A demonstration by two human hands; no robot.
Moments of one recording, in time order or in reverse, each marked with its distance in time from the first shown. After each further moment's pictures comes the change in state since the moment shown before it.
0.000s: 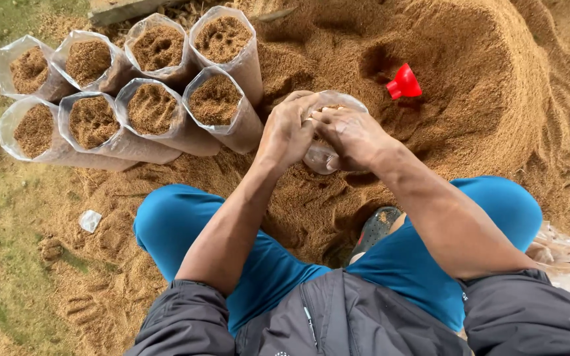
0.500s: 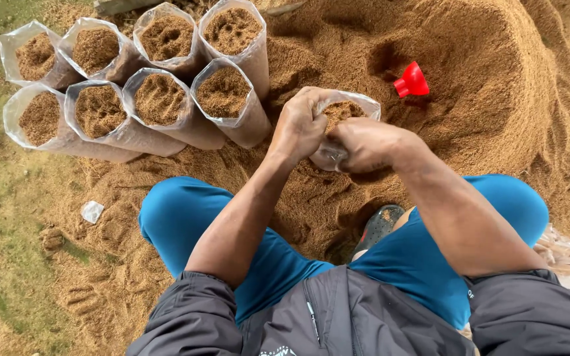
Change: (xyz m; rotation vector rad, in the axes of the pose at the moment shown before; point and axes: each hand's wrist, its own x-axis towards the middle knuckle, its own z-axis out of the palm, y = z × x) left_hand 0.001 -0.022 0.010 -0.150 0.004 -0.111; right_hand -0.030 -0.044 -0.072 0.436 -0.379 0.216
